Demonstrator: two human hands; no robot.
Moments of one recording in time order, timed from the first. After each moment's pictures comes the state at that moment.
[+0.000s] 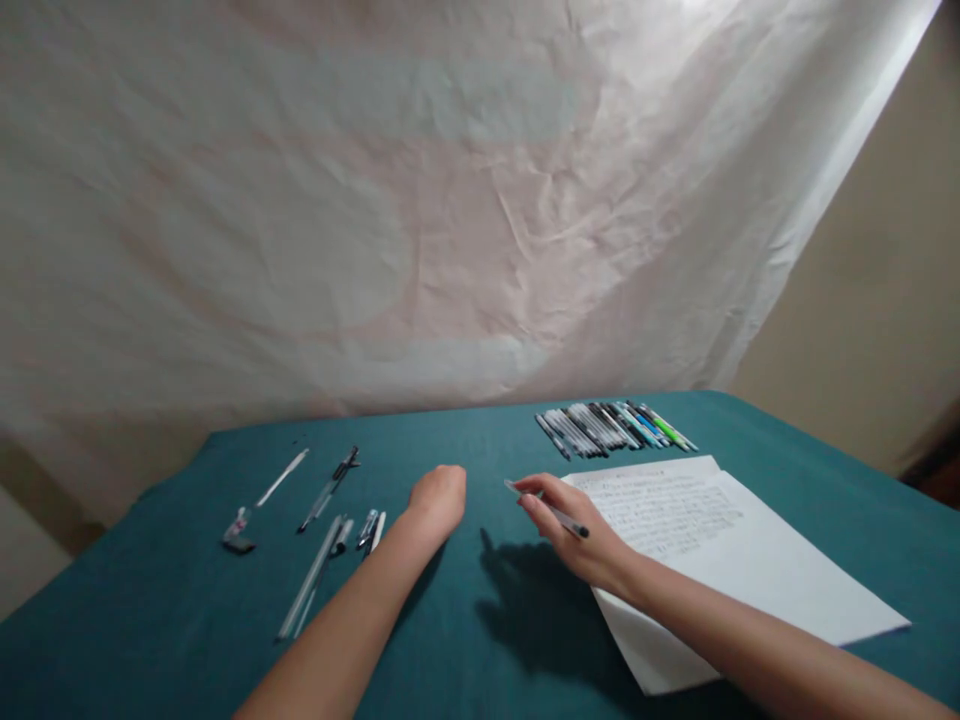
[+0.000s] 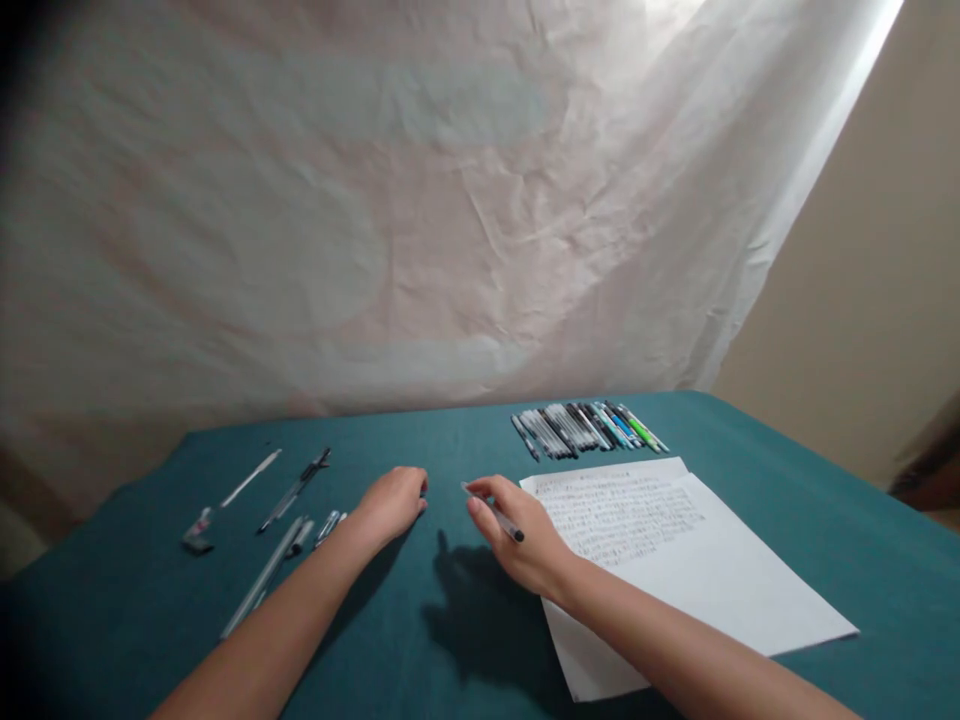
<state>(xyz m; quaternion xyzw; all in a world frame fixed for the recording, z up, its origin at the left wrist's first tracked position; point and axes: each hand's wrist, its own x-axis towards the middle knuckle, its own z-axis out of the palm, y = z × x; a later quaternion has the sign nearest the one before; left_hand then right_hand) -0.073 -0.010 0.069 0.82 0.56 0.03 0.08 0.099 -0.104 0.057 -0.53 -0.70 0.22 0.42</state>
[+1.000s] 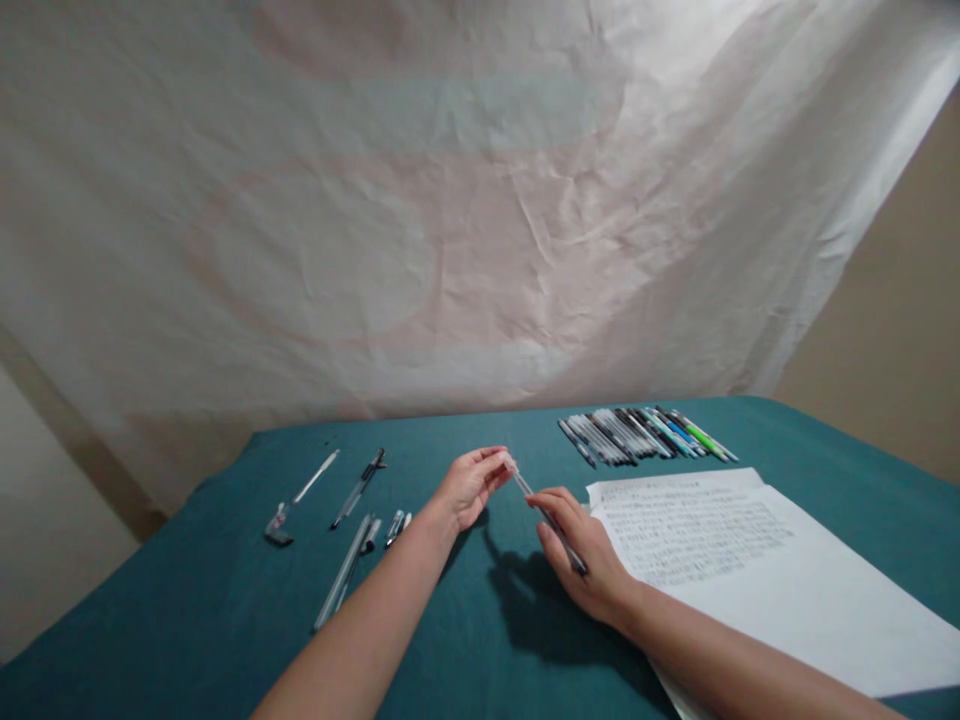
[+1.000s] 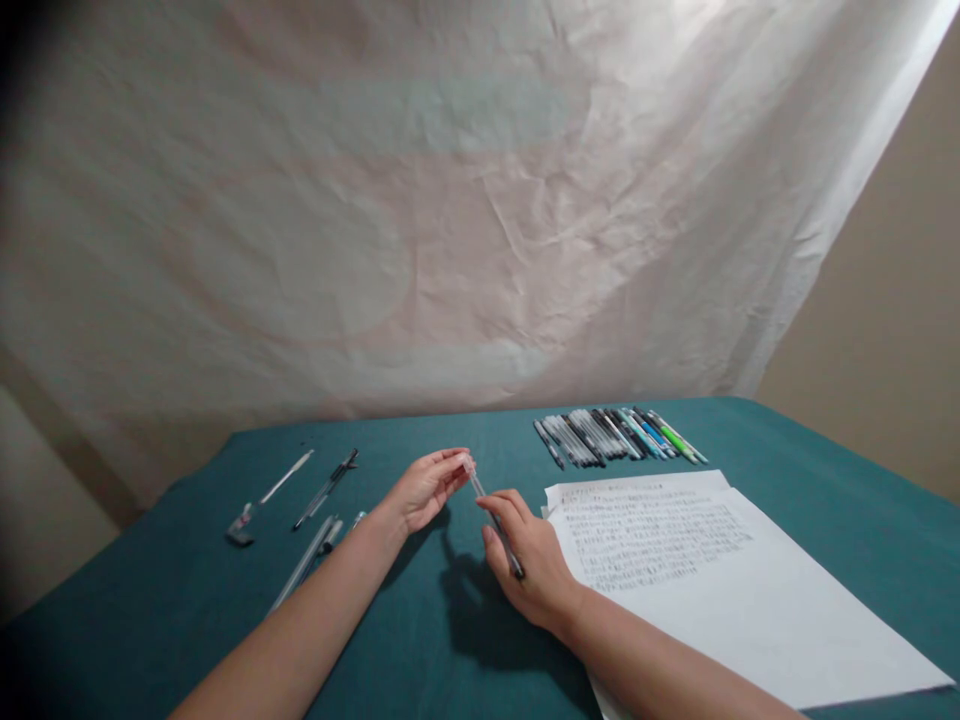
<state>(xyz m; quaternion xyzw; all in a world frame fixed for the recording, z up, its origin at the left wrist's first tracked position) -0.063 0.006 0.054 0.38 0.35 0.45 0.73 0.080 -0.103 0.030 -0.45 -0.76 0.09 0.46</state>
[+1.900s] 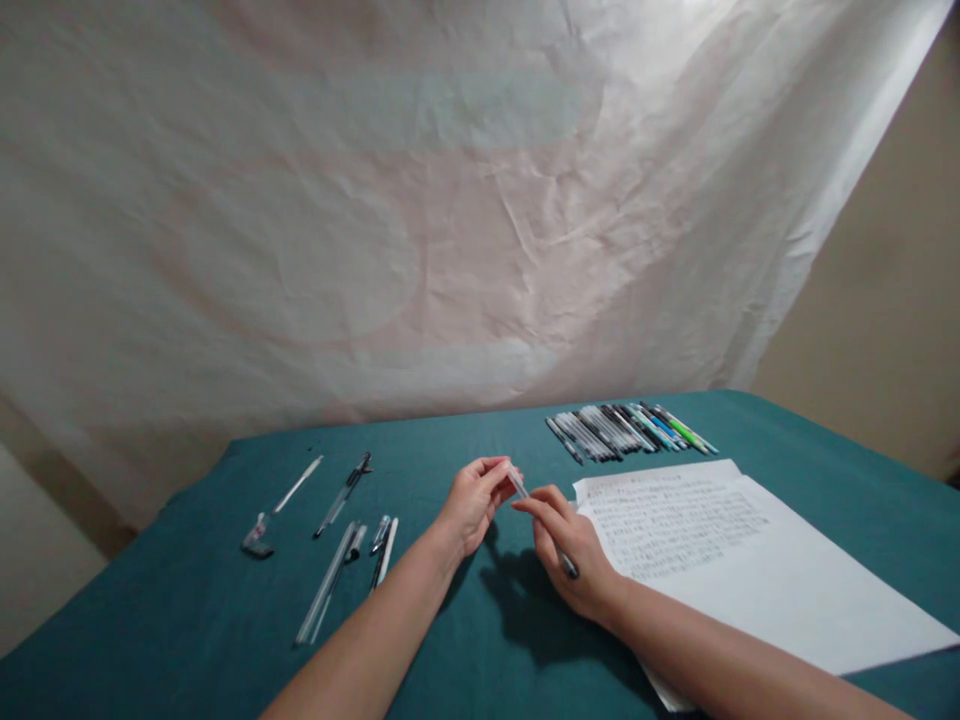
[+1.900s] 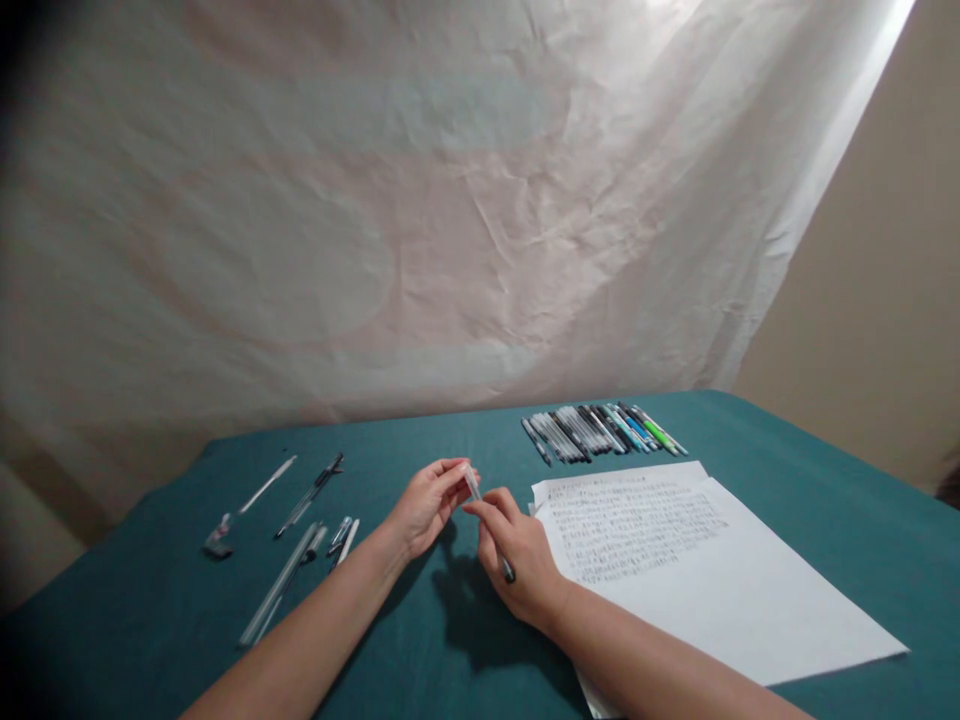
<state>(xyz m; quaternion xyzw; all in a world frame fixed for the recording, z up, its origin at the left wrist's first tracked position) -0.040 -0.019 0.054 0.40 0.34 0.46 0.72 0.080 -0.099 0.020 -0.49 -0.75 0.05 0.45</state>
